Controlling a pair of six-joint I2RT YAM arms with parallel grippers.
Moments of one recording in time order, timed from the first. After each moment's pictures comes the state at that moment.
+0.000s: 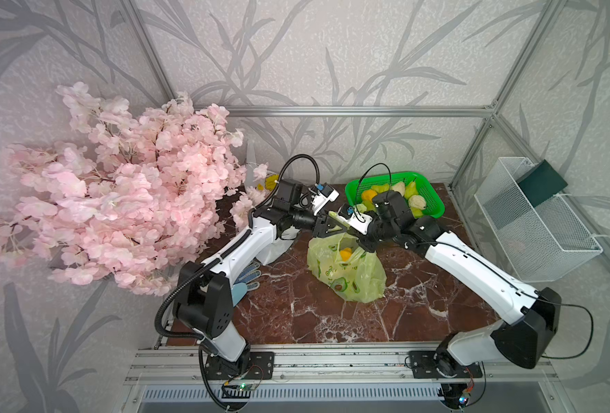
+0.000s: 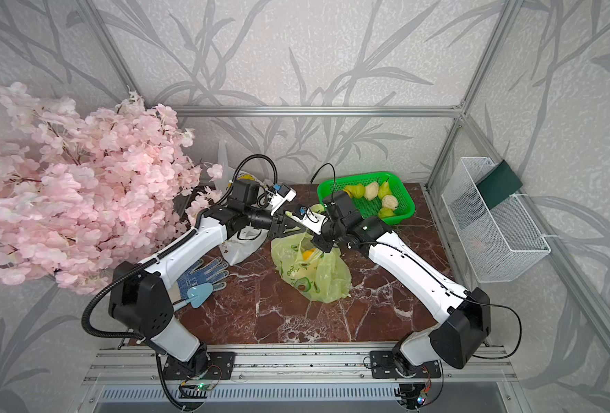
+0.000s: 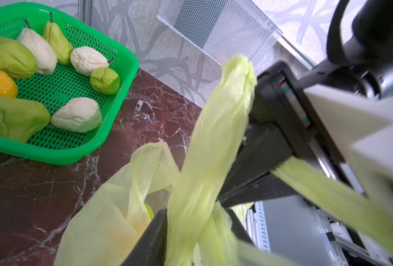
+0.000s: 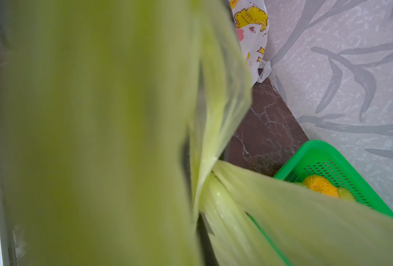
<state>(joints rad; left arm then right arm) -0.41 1.64 1.38 -0.37 1.09 0.03 0.66 1.45 1.39 -0.68 -0.20 -0.46</state>
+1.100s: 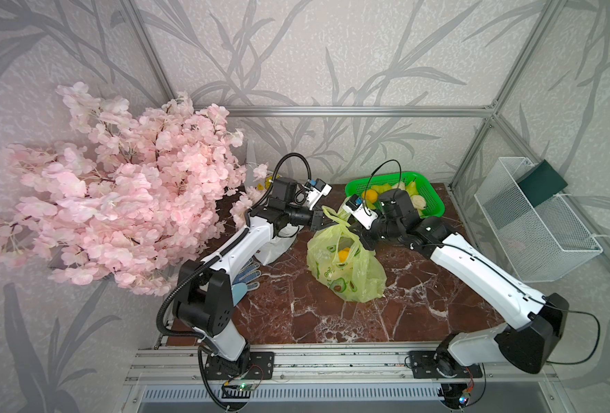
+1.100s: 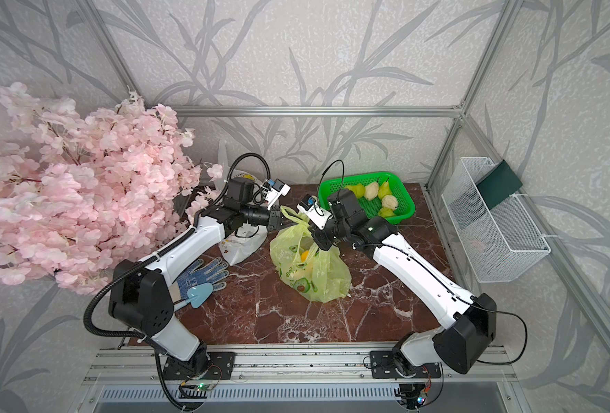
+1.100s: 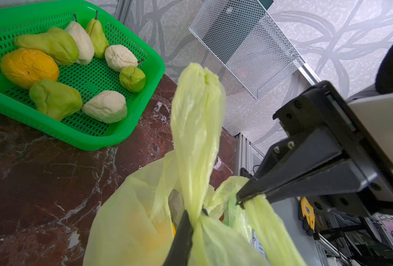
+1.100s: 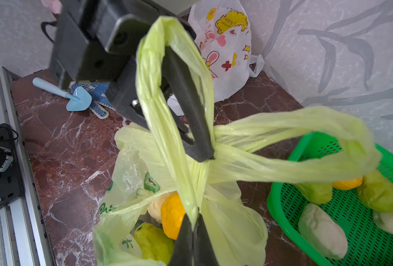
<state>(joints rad) -0.37 1.65 1.36 -0.32 1.04 -0.10 0.64 1.42 1.39 -0.65 -0.23 -0.24</state>
